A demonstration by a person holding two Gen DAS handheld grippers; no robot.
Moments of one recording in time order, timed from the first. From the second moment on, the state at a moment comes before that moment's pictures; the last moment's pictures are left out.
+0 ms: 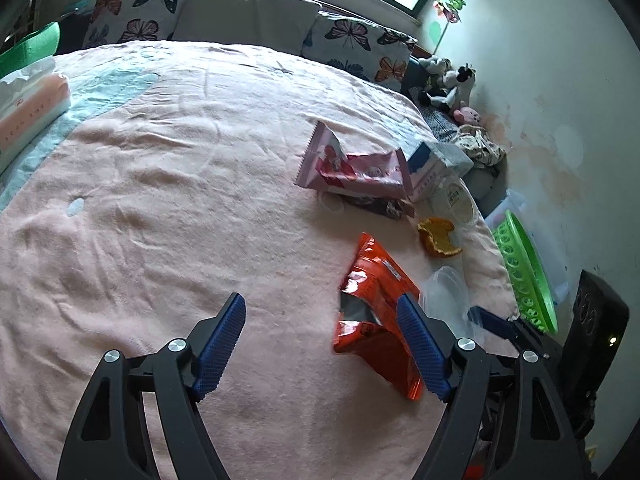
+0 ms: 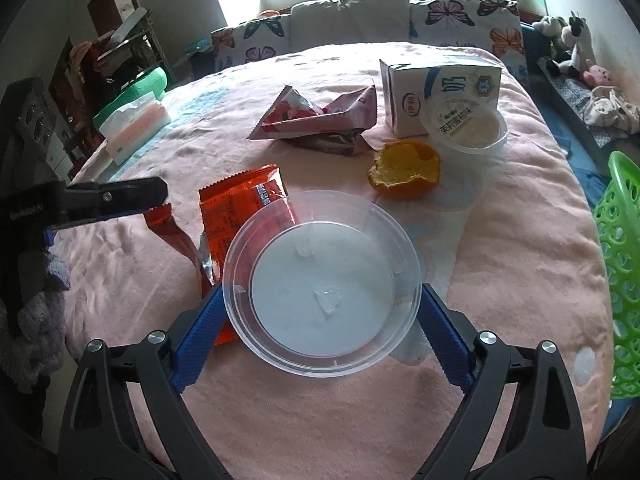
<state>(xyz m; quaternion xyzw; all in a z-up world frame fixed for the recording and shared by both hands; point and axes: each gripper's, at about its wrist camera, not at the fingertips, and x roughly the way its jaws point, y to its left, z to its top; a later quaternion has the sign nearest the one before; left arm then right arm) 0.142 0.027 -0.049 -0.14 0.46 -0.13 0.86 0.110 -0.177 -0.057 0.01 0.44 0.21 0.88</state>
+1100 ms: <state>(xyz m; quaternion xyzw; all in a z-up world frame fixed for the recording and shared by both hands) 0.158 -0.024 -0.072 -0.11 0.46 -0.19 0.86 0.074 -0.264 -0.023 0.06 0.39 0.13 0.91</state>
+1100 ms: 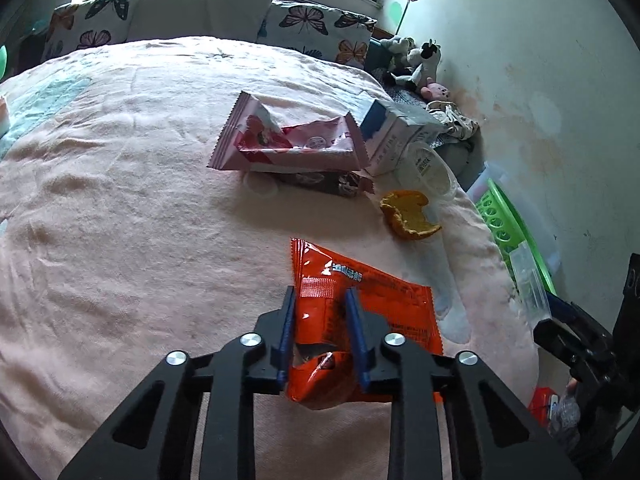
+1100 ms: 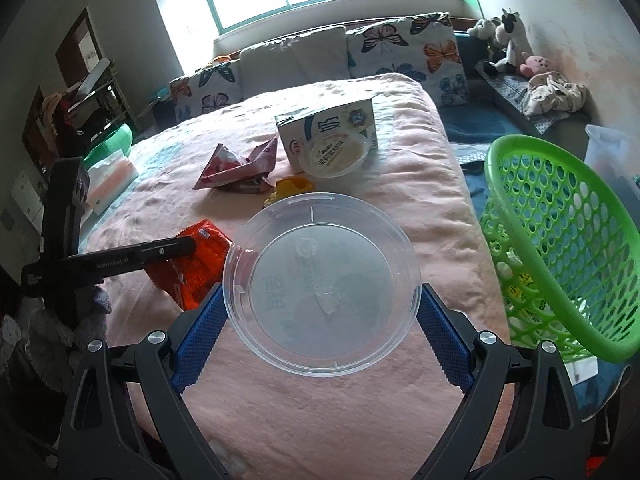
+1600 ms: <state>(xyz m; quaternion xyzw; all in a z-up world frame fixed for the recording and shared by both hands) 0.154 -0.050 0.000 -0.09 0.40 -0.23 0.88 0.073 -0.332 0.006 0.09 0.35 0.06 0.93</state>
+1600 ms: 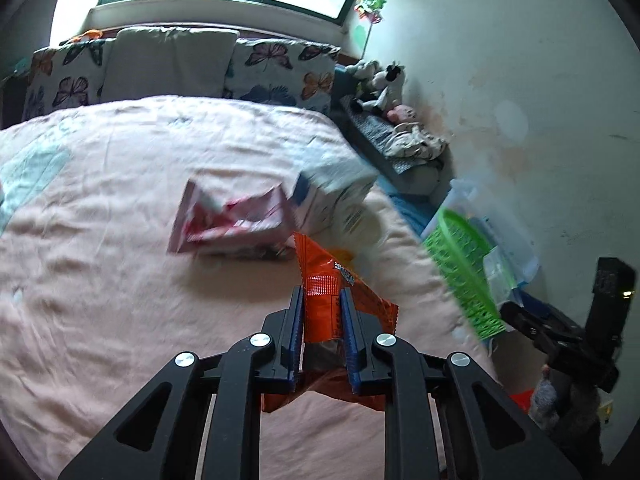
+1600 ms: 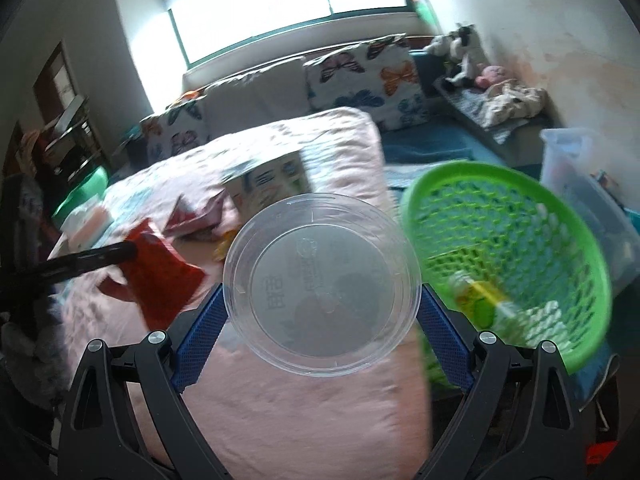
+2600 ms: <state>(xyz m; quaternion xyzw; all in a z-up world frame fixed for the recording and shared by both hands) 0.214 -0.248 0.057 0.00 0.39 -0.34 0.86 0.058 -0.461 -0.018 0.16 0.35 -0.05 0.92</state>
